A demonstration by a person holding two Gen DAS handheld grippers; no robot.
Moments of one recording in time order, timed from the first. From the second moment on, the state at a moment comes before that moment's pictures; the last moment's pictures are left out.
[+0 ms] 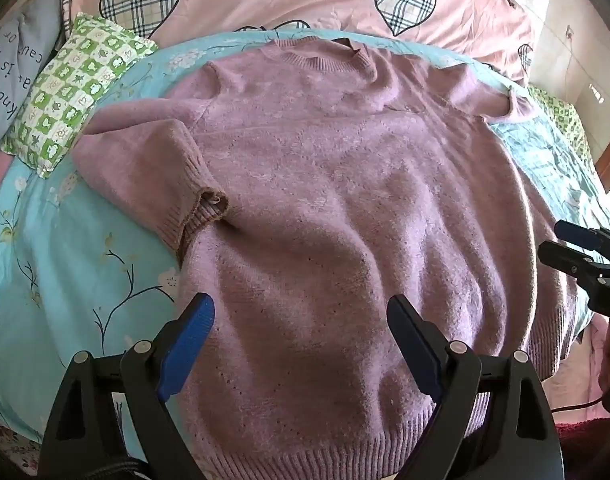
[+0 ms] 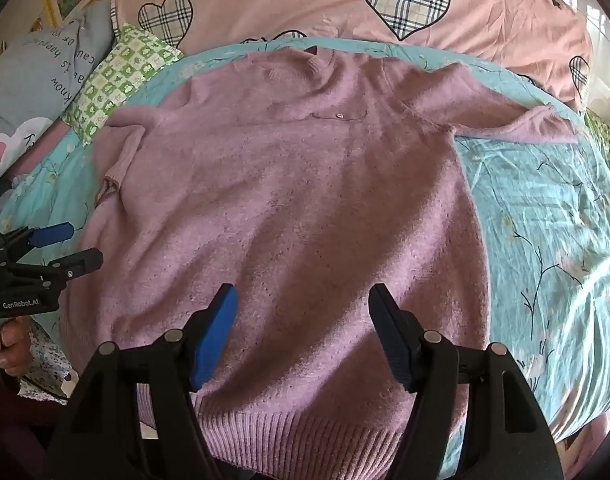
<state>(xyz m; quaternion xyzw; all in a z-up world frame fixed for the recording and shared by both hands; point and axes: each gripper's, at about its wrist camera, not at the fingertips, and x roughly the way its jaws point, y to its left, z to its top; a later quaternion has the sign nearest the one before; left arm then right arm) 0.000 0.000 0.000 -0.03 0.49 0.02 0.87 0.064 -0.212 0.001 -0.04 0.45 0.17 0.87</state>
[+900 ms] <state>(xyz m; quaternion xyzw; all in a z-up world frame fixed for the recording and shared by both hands) 0.005 0.002 -0.006 -0.04 0.49 0.01 0.87 0.068 -0.213 0.000 -0.02 0.45 0.17 0.88</state>
